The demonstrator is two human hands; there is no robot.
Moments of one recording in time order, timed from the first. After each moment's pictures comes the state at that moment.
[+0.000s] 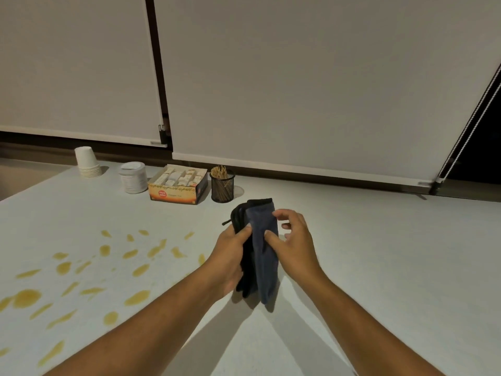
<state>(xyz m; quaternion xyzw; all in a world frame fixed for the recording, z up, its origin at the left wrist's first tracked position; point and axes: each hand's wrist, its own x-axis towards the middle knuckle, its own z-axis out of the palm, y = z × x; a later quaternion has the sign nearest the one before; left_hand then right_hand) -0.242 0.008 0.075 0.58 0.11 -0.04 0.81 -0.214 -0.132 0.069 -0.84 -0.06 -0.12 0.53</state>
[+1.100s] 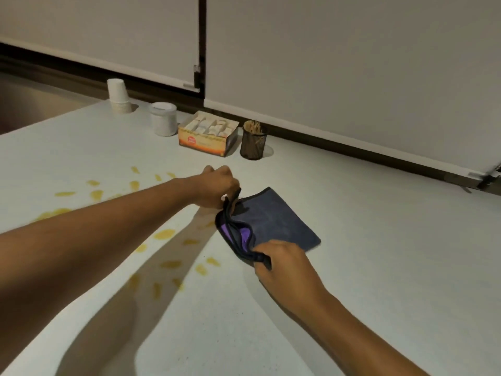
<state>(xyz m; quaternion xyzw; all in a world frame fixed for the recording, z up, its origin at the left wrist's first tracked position) -0.174 0.152 0.049 0.98 -0.18 -0.09 -0.01 -0.292 -0.104 0.011 -0.93 -0.29 -0.02 0.23</state>
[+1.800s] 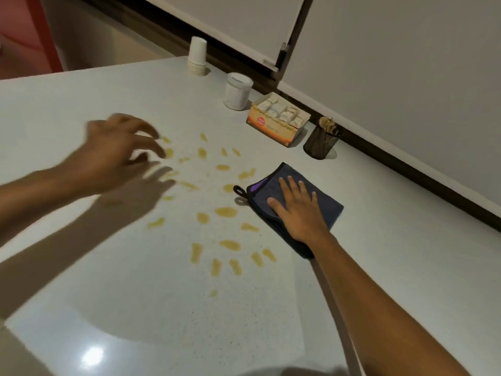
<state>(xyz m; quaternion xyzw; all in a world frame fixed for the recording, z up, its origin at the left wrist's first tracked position) -0.382 0.376 0.026 0.96 0.05 0.23 0.11 -0.168 0.012 -0.017 -0.95 -0.31 0.05 0.03</state>
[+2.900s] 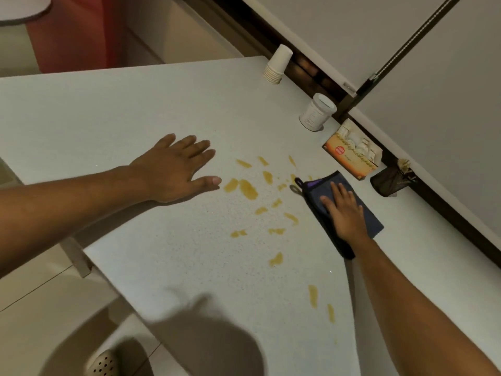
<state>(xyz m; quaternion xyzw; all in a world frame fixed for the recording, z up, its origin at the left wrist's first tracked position) -0.419 0.525 -0.035 0.99 0.07 0.02 0.10 -0.166 0.158 -0.011 -0.97 -0.21 0.06 0.06</state>
